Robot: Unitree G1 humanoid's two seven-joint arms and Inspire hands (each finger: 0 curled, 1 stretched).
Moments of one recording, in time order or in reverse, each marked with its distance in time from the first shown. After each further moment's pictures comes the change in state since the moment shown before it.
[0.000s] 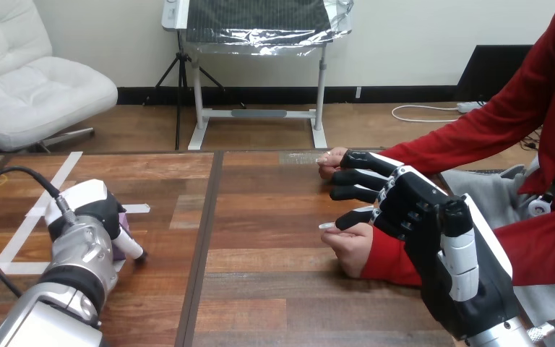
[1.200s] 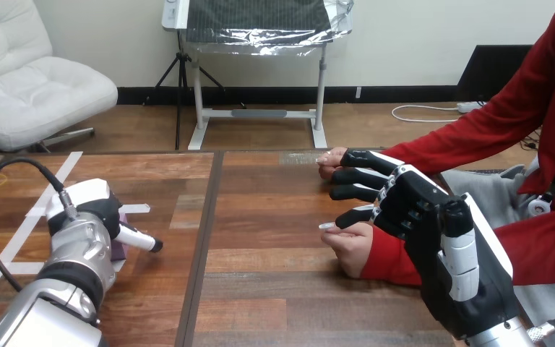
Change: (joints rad) left arm -0.013 0.008 -0.036 0.000 0.046 0.002 -0.046; right arm 0.000 0.001 0.003 0.000 -0.001 -0.010 -0.003
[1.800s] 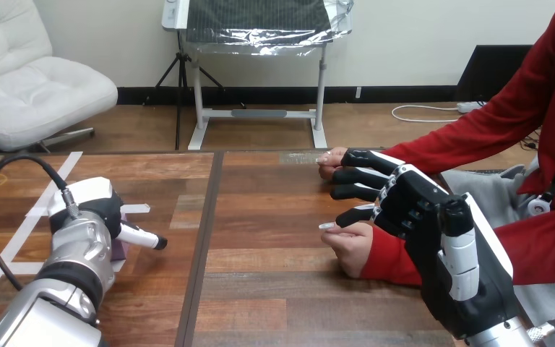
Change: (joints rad) left arm 0.000 0.003 -0.011 0.000 0.040 -0.015 -0.003; right arm 0.000 0.001 0.001 0.000 -0.003 0.000 -0.007
